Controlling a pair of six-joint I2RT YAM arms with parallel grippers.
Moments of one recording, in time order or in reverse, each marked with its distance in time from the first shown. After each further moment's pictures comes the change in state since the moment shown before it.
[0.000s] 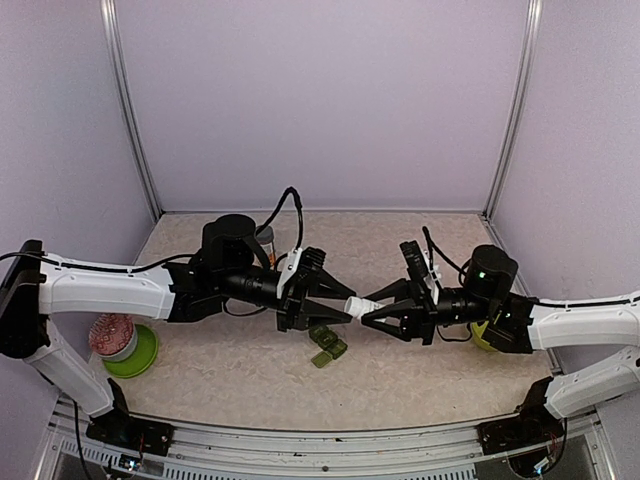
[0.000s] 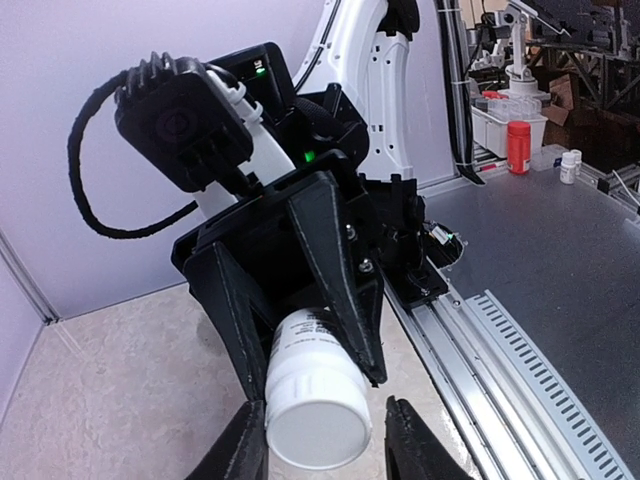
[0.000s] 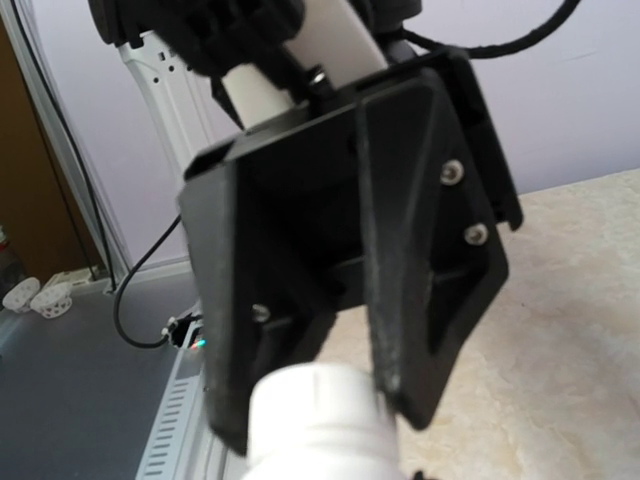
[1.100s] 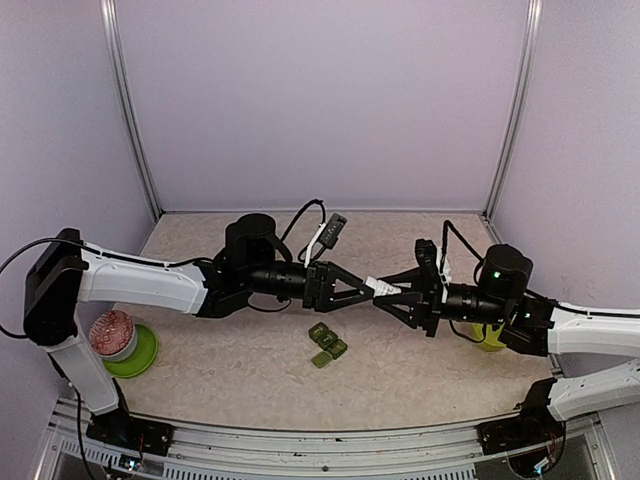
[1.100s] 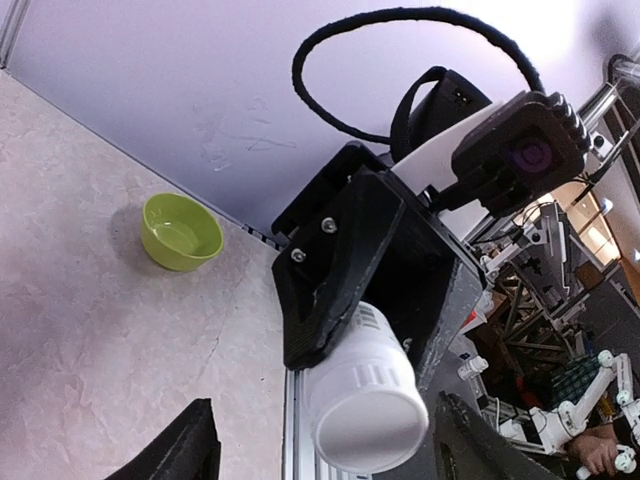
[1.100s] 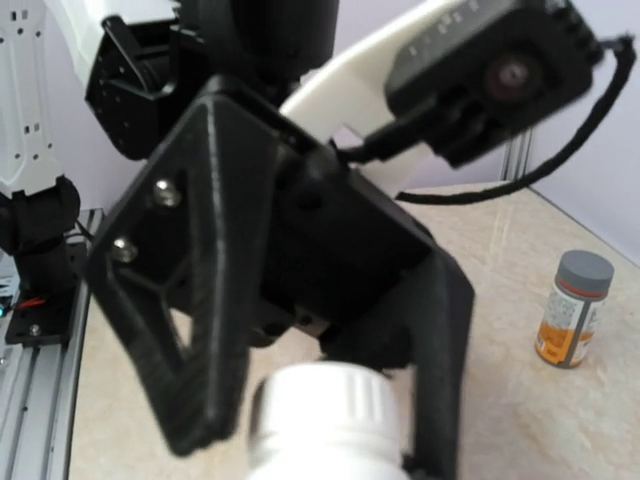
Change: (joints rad) left arm 0.027 0.185 0.090 0.172 -0.045 -0.948; right arm -0.002 -0.148 -0.011 -0.193 0.285 -0.288
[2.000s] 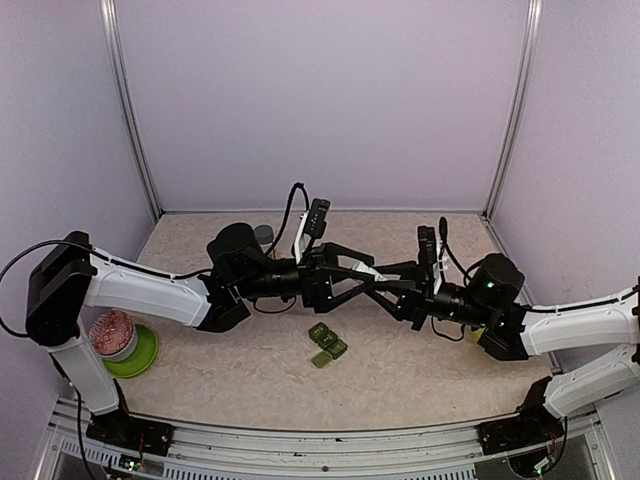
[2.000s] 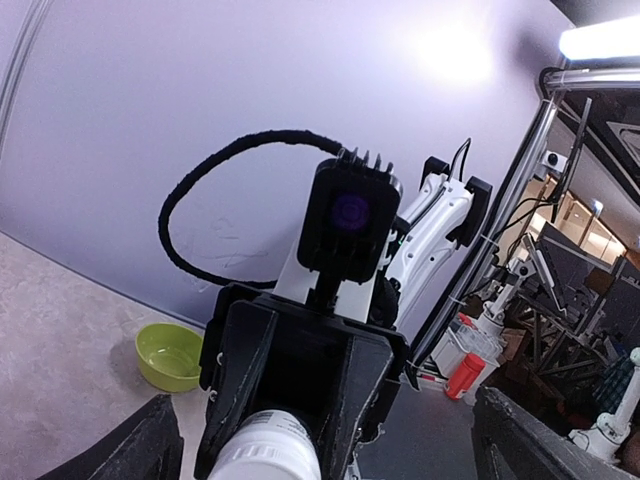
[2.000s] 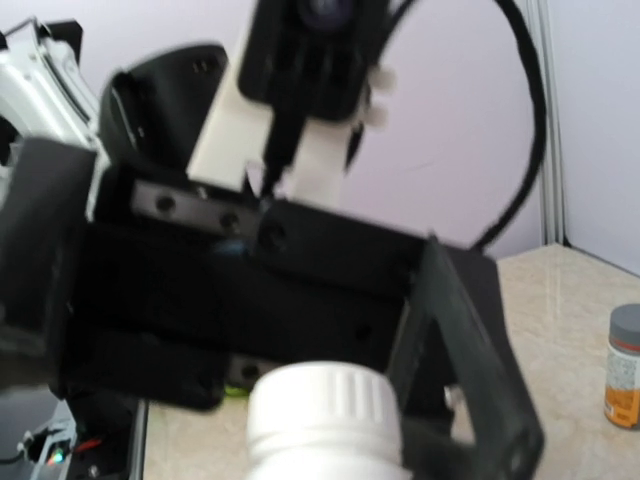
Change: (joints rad) left arm -0.037 0.009 -0.074 0.413 -0.109 0.017; right arm 0.013 0.195 -0.051 0.471 0.003 0.299
